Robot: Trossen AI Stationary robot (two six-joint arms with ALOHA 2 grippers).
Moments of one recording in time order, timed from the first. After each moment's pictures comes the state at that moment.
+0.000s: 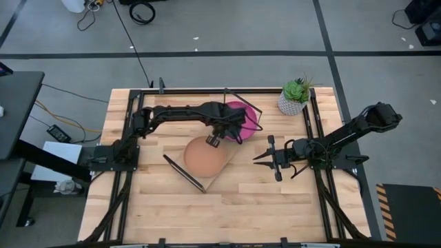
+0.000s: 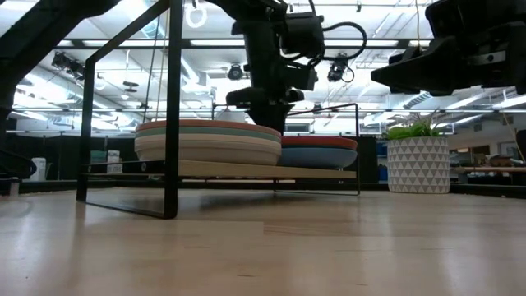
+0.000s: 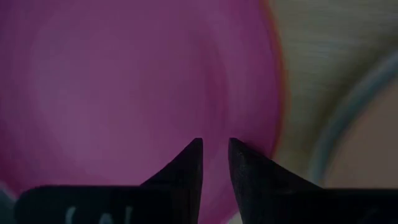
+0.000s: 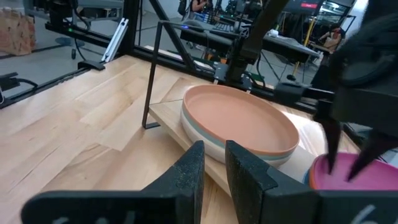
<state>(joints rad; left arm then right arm) 0.17 2.18 1.94 -1.05 -0.18 0.75 0.25 1.14 0.16 0.85 0.13 -0.27</state>
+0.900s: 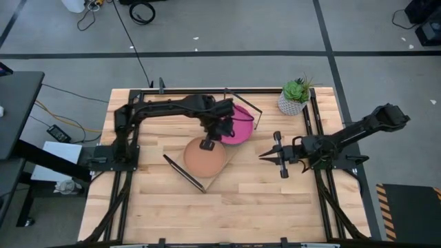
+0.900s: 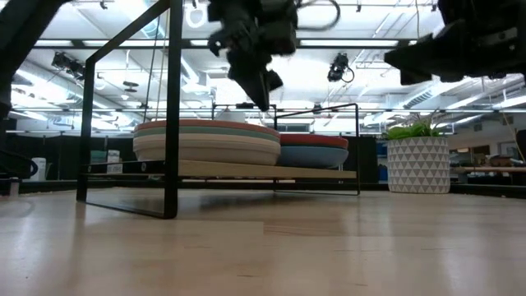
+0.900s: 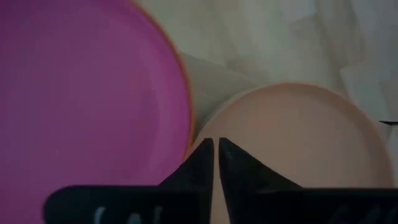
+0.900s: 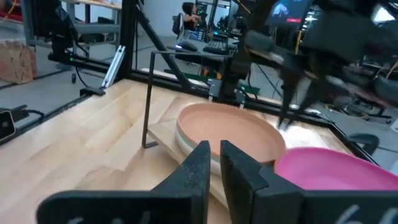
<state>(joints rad) 0.20 1.99 1.79 -1.06 0.25 0.52 0.25 0.93 0.13 0.74 0.13 -0.21</state>
